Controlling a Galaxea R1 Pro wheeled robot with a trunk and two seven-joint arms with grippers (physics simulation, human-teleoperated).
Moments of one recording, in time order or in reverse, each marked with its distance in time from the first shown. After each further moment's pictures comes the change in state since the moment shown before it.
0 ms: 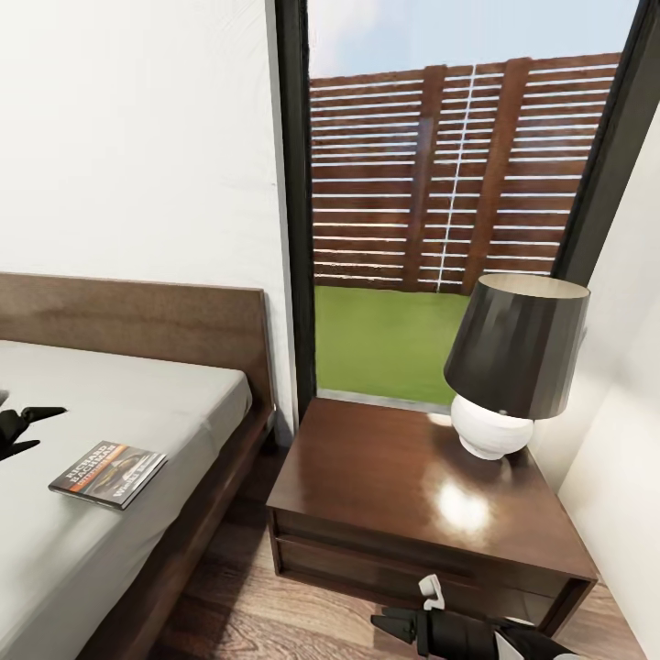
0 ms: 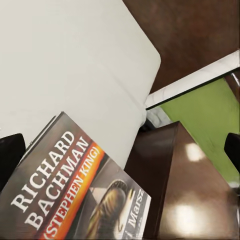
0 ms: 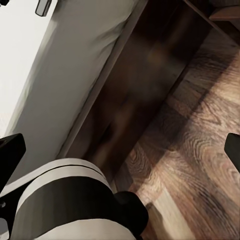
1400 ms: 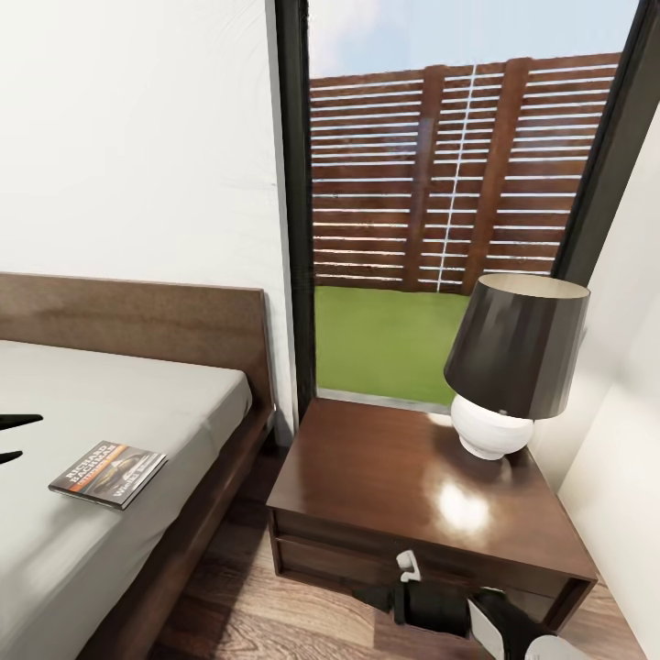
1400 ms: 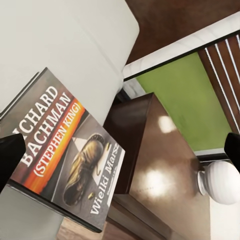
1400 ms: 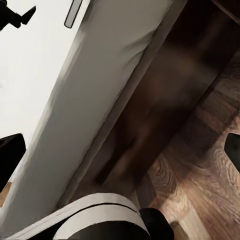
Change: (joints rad) left arm 0.000 0.086 -0.011 0.011 -0.155 0.157 -0.274; right arm -0.001 0.036 0.011 -0.164 -0.013 0.155 -0.025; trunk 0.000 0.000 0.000
